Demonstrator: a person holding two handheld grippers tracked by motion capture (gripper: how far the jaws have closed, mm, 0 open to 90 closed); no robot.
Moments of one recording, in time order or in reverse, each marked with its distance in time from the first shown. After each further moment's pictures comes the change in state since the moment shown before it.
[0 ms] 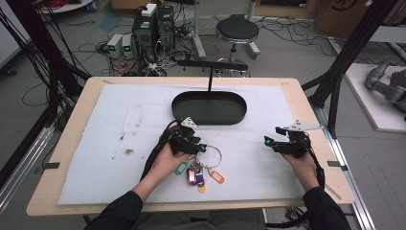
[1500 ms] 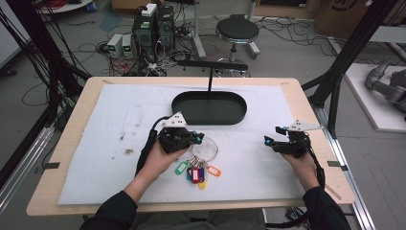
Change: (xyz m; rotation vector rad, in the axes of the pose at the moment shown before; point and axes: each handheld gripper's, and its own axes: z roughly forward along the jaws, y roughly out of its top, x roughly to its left) left arm -0.009 0.000 -0.051 -0.271 -0.085 0.119; right arm 0.000 0.000 0.000 -0.003 -0.002 -0.011
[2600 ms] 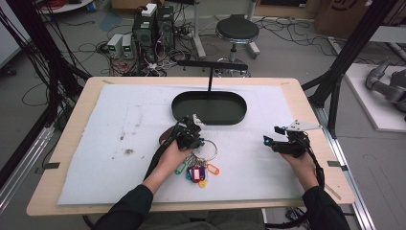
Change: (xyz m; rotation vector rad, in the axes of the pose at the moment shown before) left arm 0.014 -0.002 0.069 0.408 0.271 -0.003; right arm 0.000 0.000 0.002 -0.006 0.015 -0.007
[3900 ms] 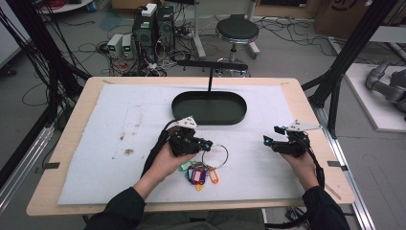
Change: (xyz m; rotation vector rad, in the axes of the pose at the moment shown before) left arm -0.015 -0.014 -0.050 -0.321 -0.420 -0.044; right arm 0.001 0.001 -0.001 -0.009 -0.001 -0.011
